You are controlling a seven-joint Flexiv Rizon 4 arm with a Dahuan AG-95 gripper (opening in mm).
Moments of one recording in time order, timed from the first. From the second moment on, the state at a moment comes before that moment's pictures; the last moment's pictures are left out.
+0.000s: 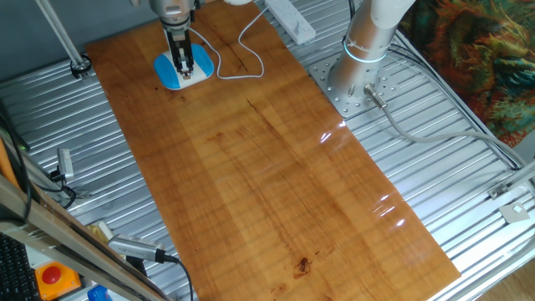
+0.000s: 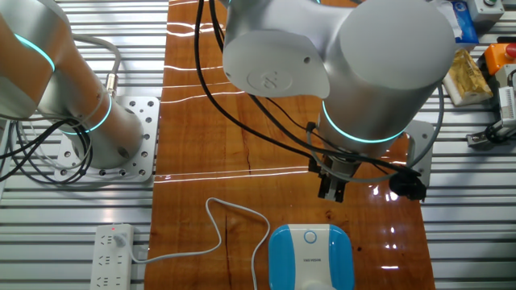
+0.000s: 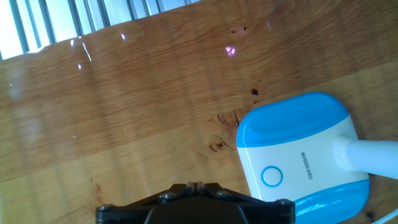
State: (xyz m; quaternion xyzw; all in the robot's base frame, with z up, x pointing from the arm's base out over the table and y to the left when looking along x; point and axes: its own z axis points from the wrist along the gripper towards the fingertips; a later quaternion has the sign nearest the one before) arm 0.495 -0.152 0.138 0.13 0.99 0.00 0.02
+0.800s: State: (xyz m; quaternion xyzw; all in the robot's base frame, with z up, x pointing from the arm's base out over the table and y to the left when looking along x) arm 0.494 -0.153 0.137 0.13 0.99 0.00 0.02
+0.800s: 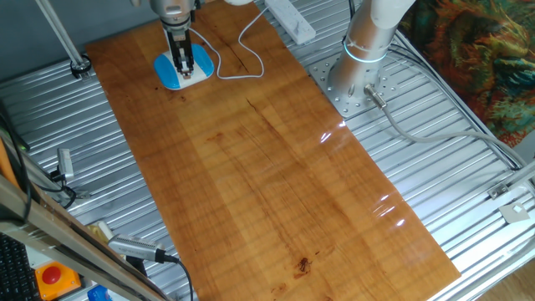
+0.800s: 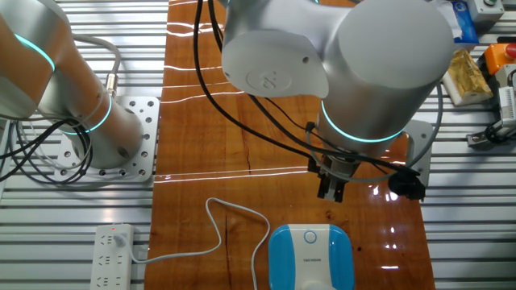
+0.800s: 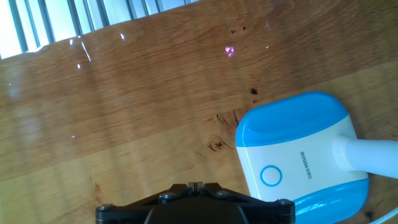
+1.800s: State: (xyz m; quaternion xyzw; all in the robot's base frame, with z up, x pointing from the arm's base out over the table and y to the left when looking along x) arm 0.482 -0.170 0.117 0.10 1.00 0.00 0.02
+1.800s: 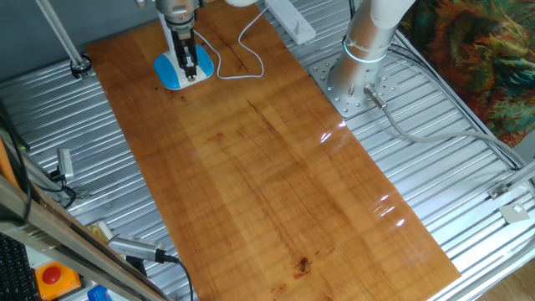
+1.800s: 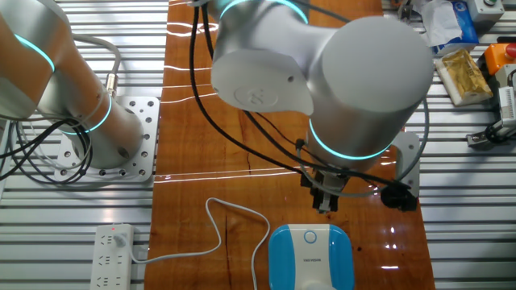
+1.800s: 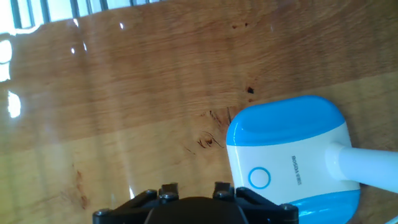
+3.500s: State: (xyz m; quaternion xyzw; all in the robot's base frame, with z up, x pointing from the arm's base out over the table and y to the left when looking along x) arm 0.483 -0.189 0.060 0.09 1.00 0.00 0.02
